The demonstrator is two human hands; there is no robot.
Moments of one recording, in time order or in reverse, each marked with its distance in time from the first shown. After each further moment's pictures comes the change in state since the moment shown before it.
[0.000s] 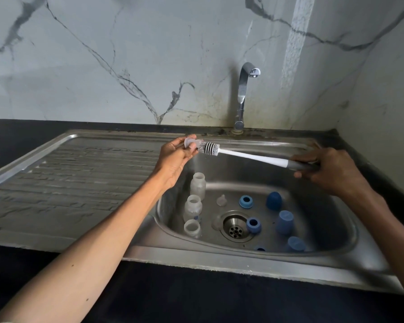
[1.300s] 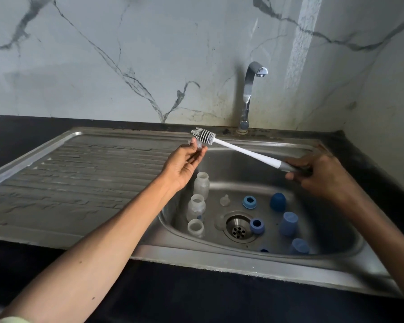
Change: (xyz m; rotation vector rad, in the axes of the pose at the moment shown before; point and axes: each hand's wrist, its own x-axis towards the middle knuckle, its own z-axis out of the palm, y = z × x) left_hand -0.009 0.000 0.007 -0.446 0.061 -0.268; right_hand -0.008 -0.025 0.015 0.022 -0.057 0.001
